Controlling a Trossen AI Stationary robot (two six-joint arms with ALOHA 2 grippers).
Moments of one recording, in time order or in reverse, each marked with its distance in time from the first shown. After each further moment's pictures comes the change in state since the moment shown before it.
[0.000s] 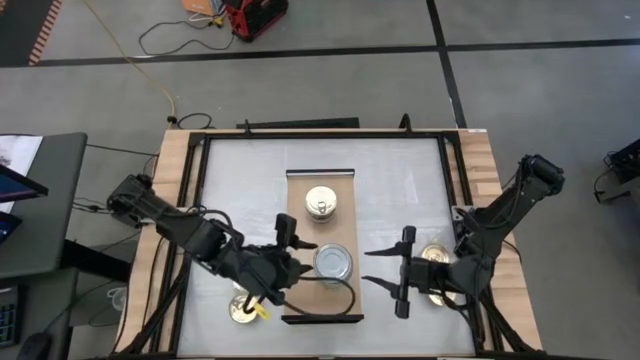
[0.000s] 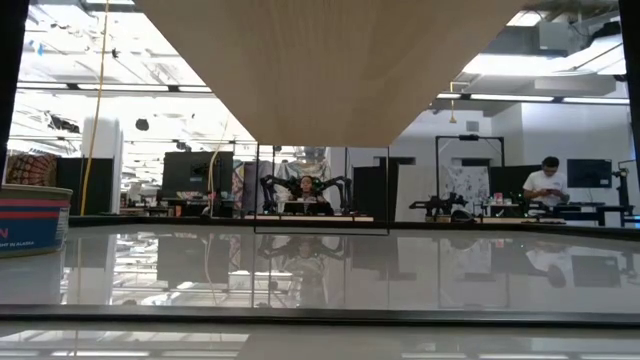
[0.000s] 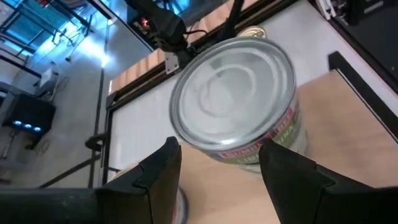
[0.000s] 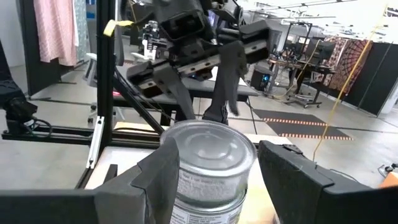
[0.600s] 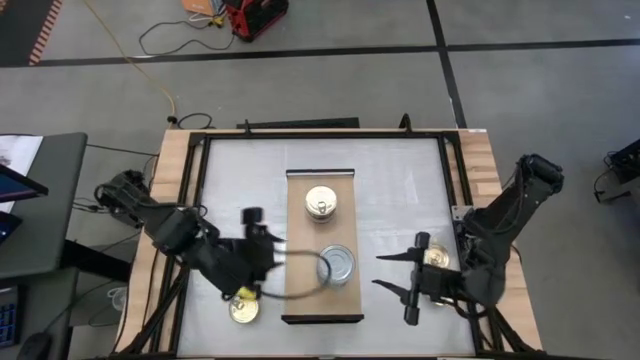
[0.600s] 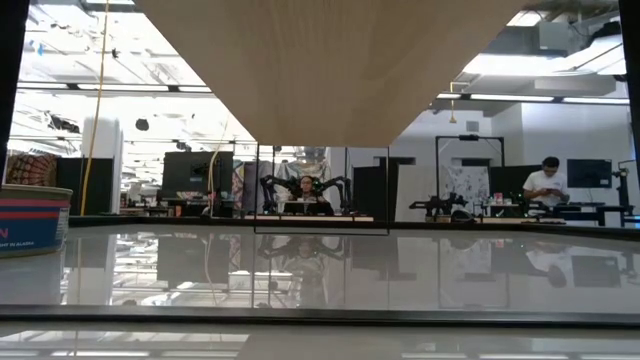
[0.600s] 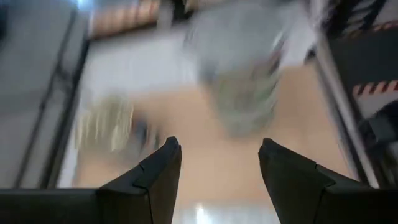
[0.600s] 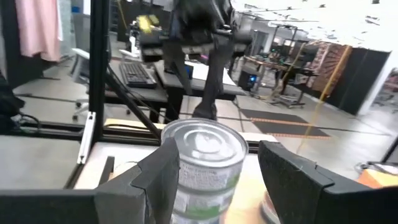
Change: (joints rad) left arm -0.051 -0.053 0.098 -0.362 0.039 -0.472; right arm 0.096 -0.003 0.000 -0.004 0.143 -0.028
